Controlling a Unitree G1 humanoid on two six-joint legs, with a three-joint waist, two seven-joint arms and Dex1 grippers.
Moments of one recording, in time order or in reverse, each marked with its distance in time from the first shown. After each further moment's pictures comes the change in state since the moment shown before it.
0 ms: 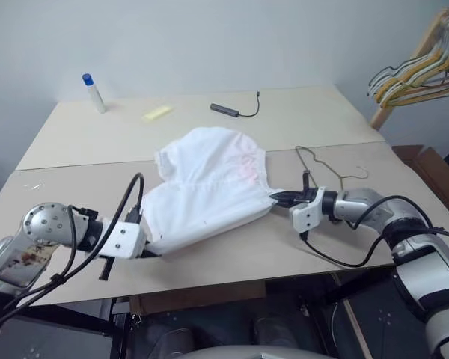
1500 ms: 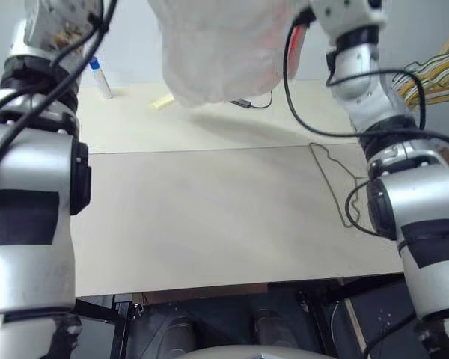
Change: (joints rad) left arm -1.495 -0.560 -0.110 1.522 0.645 -0.523 1.411; right arm -0.569 0.219 -0.249 0.270 0.174 0.475 -0.741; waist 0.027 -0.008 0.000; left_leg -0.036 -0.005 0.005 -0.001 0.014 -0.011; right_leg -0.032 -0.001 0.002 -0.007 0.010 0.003
